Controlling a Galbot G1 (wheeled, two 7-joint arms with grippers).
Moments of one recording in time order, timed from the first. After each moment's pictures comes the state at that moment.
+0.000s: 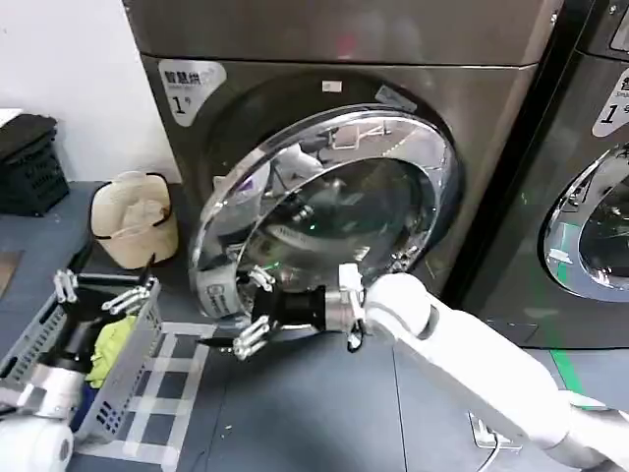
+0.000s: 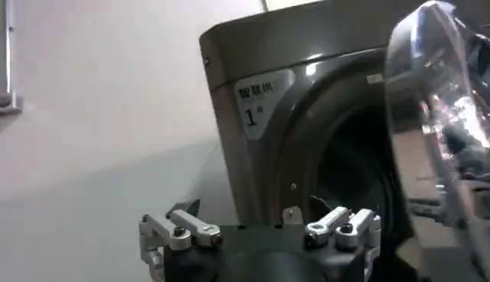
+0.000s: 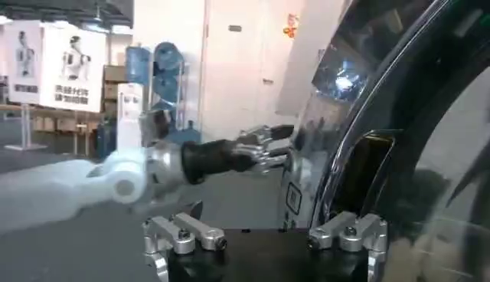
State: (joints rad) left arm 1.47 -1.22 -0.95 -2.16 -0.35 -0.11 0.30; right arm -0.43 0.97 -0.35 1.90 0.75 -0.14 -0.72
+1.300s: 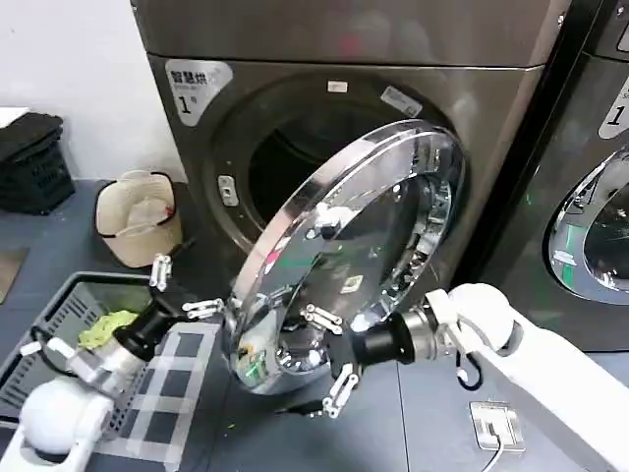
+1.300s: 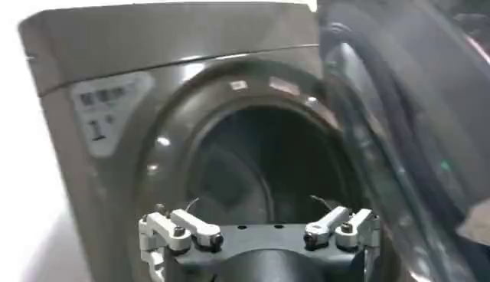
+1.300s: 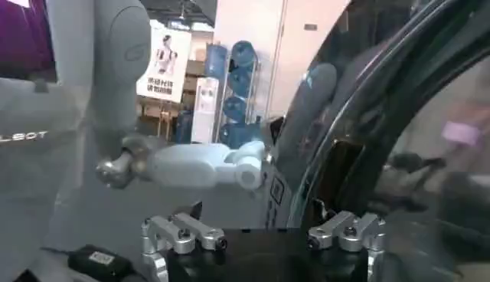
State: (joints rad) left arm 1.37 -0.98 -0.65 -2.11 -0.31 -0.16 0.45; right arm -0.62 0.71 -0.09 2.00 0.78 -0.07 -1.11
